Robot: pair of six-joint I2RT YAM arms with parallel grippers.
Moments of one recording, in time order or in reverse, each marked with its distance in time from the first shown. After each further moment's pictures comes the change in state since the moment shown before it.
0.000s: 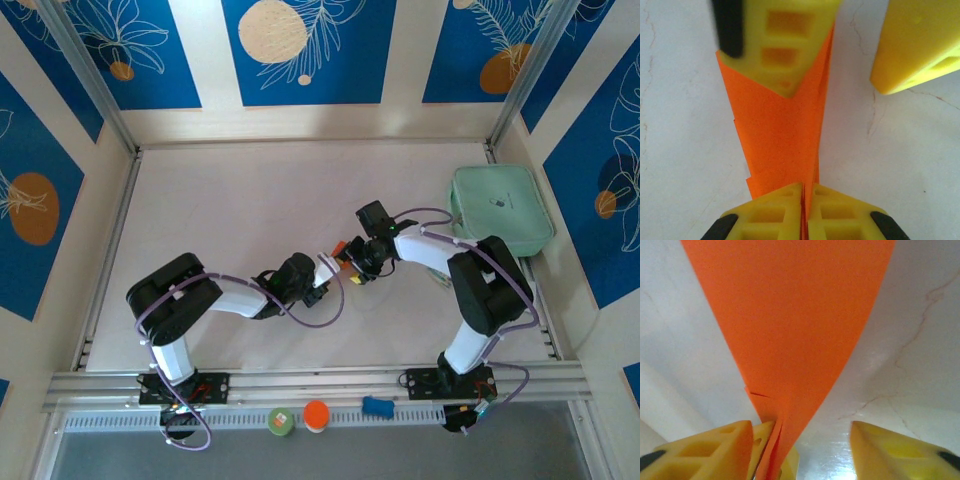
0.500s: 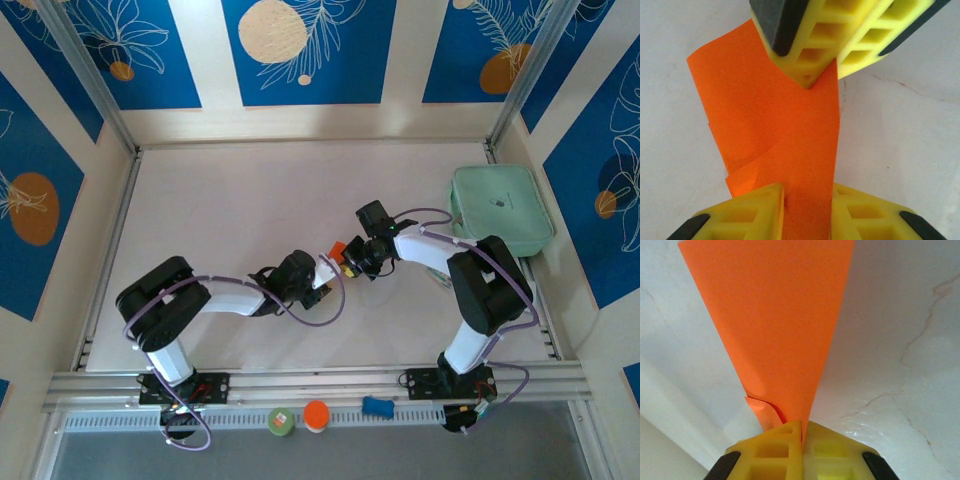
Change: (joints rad) left arm -0.001 -0.064 0.029 -0.164 0.065 0.002; right arm 0.000 0.000 0.002 0.005 -0.008 0.009
